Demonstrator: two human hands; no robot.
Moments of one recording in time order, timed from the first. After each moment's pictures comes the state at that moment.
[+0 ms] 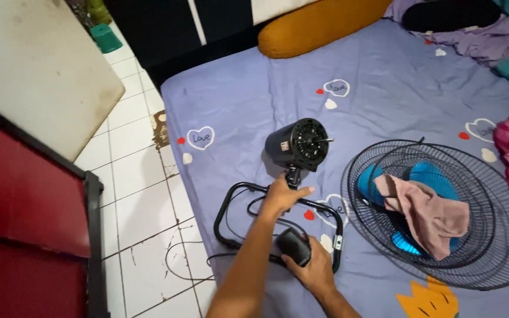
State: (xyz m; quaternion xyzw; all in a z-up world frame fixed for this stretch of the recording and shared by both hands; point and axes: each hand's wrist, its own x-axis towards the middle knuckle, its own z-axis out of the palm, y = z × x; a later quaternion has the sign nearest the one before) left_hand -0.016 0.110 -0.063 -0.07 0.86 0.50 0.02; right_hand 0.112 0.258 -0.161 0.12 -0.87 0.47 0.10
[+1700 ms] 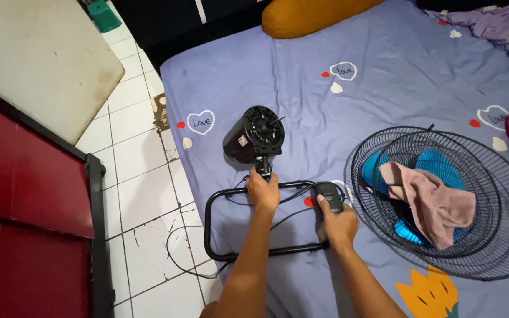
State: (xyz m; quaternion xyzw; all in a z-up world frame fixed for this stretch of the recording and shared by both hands) left_hand -0.014 0.090 -0.159 -0.29 0.82 0.42 -0.25; right_hand 0.033 0.289 -0.160 -0.21 -0.88 0.42 0.05
